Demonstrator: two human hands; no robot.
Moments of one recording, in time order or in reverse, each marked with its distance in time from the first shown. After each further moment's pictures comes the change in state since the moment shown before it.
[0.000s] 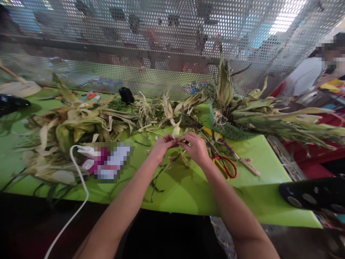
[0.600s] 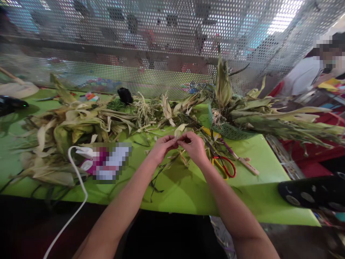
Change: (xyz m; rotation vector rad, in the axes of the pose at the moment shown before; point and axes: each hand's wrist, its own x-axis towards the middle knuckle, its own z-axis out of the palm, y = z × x) left_hand -0.005 0.006 0.002 -0.016 -0.047 -0.081; right_hand -0.001 0.006 0.012 0.231 0.100 0.248
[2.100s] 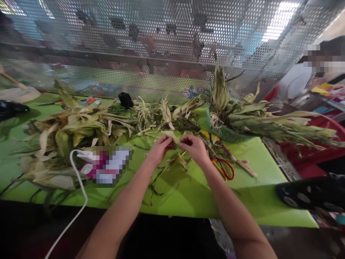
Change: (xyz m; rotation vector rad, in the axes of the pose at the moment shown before) left_hand 0.005 0.006 -0.003 0.052 0.058 0.112; right_hand 0.004 -0.010 -0.013 0.122 -0.074 0.132
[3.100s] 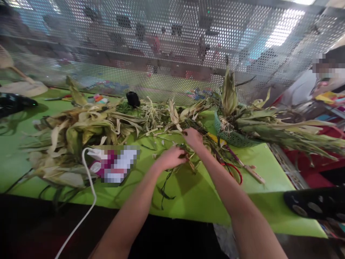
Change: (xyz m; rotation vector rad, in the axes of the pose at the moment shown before) left_hand -0.012 0.009 -0.010 1.287 -0.478 0.257; right_hand 0.081 0.033 0.037 -0.742 -0.068 0.092
